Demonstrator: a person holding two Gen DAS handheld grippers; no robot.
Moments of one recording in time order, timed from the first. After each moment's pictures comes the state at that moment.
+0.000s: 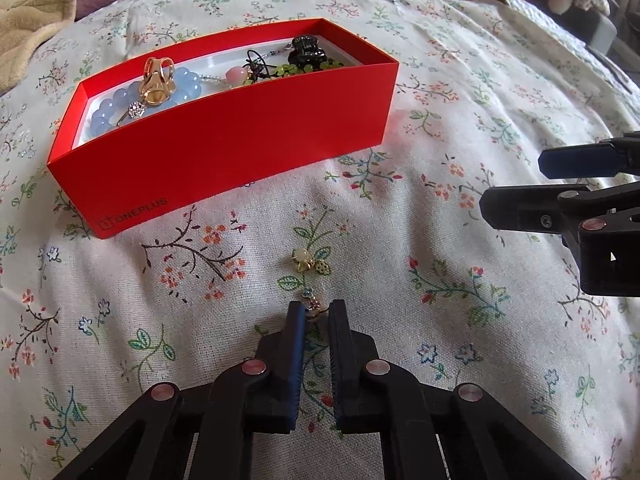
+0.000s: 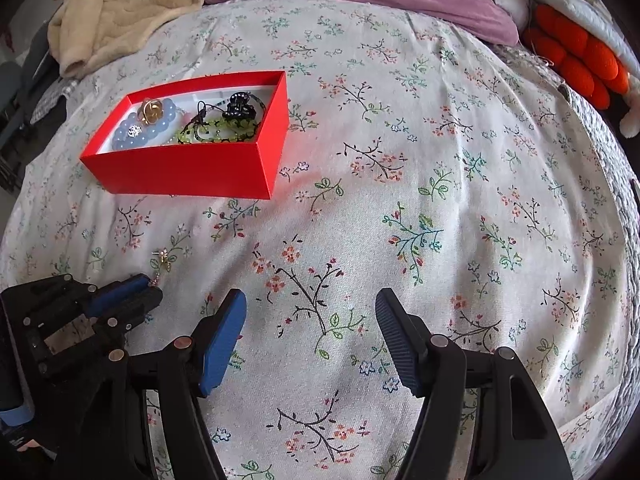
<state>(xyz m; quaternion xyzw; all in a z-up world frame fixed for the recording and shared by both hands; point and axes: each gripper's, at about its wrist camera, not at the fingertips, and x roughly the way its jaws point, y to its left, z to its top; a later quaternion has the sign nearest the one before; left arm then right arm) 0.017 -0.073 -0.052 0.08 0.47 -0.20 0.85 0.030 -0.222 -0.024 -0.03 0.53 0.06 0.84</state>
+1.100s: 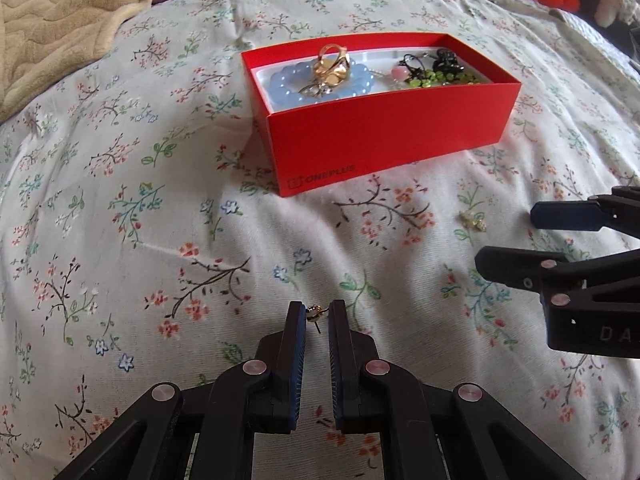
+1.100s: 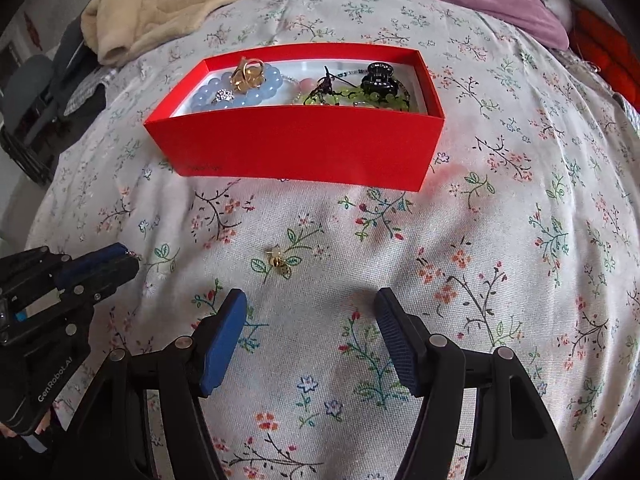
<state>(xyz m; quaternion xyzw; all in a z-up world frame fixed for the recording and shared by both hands) 0.016 0.011 -0.037 0.08 0.48 -0.13 0.87 0.036 -0.138 -0.055 -0.01 0.53 0.12 0.84</state>
